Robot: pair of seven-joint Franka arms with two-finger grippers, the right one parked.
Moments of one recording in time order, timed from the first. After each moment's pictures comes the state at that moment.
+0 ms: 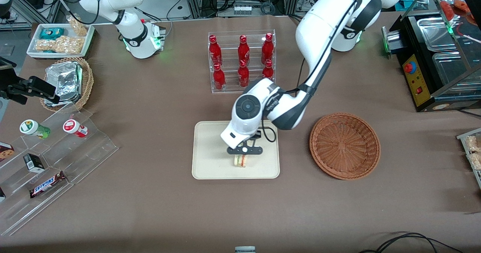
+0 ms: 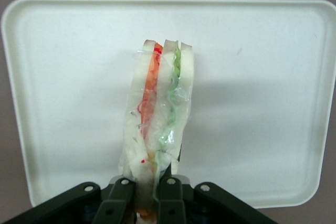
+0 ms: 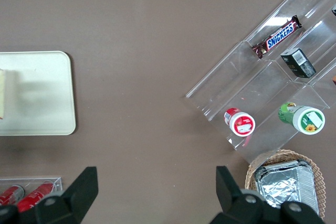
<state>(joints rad) -0.64 0.88 -0.15 -1.15 0.03 2.05 -0.74</state>
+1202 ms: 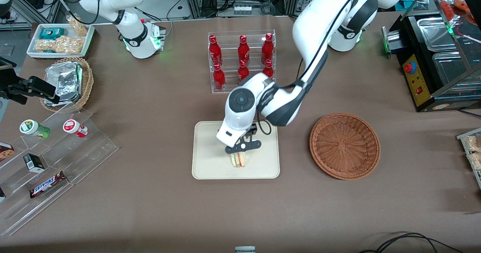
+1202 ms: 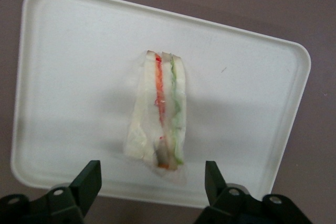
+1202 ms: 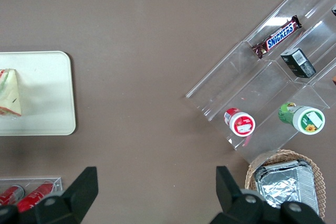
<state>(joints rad) -0.66 0.82 -0.14 -1.08 0.03 1.94 -0.97</state>
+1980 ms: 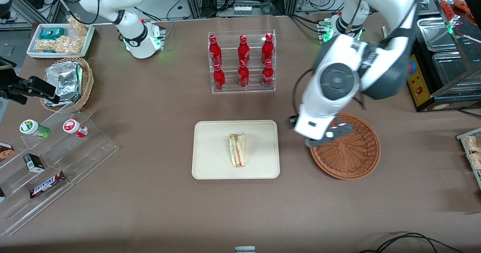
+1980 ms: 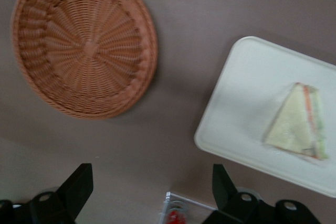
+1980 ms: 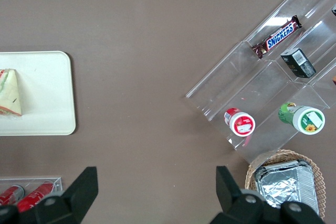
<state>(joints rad) -0.35 0.38 -0.12 -1.39 0.03 1.59 -0.80</state>
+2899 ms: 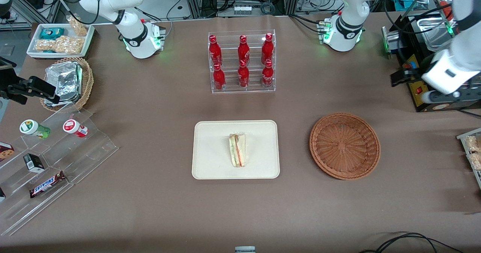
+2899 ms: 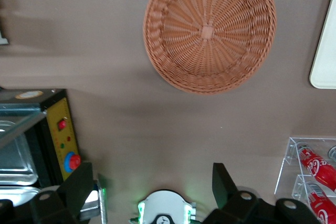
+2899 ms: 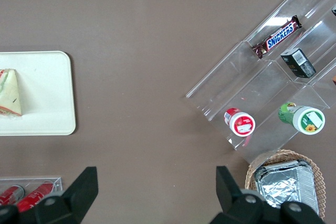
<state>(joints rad) 0.09 -0.04 -0.12 -1.68 0.03 1.45 -0.05</state>
